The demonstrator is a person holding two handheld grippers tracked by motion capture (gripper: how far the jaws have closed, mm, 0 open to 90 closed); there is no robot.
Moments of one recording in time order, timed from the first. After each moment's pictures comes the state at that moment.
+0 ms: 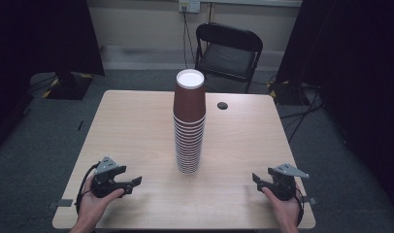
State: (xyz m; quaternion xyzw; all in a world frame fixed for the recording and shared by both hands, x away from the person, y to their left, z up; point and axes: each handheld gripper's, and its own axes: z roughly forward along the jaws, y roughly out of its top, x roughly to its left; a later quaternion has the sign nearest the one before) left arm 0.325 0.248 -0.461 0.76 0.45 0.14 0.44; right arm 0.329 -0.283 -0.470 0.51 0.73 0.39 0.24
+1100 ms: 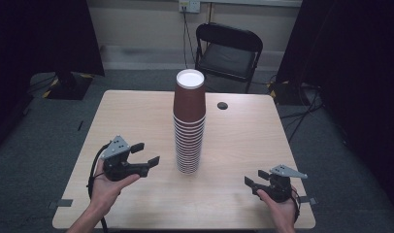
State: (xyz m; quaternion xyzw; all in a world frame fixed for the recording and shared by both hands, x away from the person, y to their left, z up) left arm 0.338 0.197 -0.381 0.75 0.36 0.17 0.53; right arm 0.321 -0.267 -0.461 0.49 0.74 0.43 0.17
